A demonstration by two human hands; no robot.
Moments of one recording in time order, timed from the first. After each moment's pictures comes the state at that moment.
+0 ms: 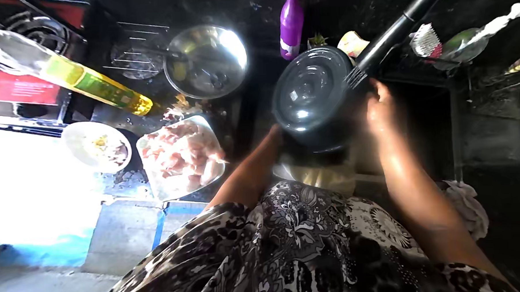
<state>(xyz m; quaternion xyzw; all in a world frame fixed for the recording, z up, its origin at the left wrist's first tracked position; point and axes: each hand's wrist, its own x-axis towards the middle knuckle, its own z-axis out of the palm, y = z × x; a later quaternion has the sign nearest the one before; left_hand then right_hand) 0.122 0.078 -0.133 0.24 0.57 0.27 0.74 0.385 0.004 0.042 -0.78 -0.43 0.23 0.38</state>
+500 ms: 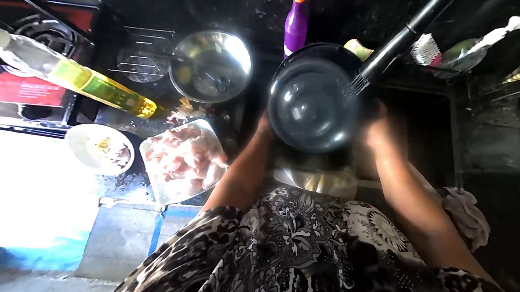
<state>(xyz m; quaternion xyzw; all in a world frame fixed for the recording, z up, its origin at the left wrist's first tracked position) 0.096 0.120 -0.118 0.26 0.53 0.39 0.71 0.386 -0.015 0.003 -0.79 -0.31 0.31 0.44</state>
